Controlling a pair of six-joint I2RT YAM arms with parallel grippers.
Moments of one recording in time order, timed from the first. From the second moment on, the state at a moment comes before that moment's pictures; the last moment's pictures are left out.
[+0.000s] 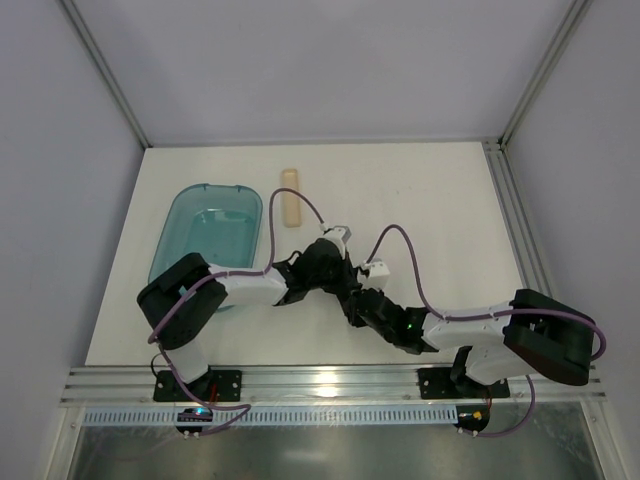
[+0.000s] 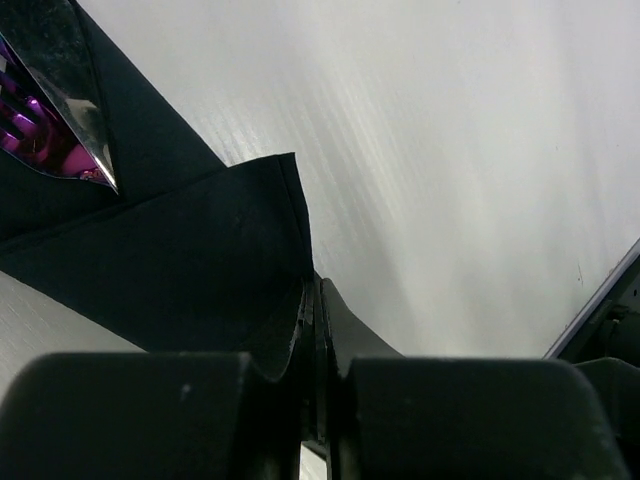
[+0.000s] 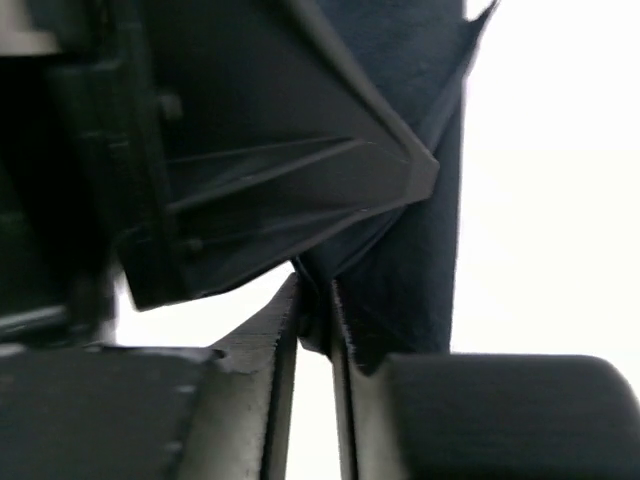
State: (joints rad) left arm -0.93 1.73 0.85 0.25 0.05 -0.67; right arm 1.11 1.33 0.37 0.30 0.46 0.74
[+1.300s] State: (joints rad) left arm -0.90 1.63 0.79 0.12 0.04 -0.68; right arm 1.11 1.24 0.19 0.49 0.47 0.96
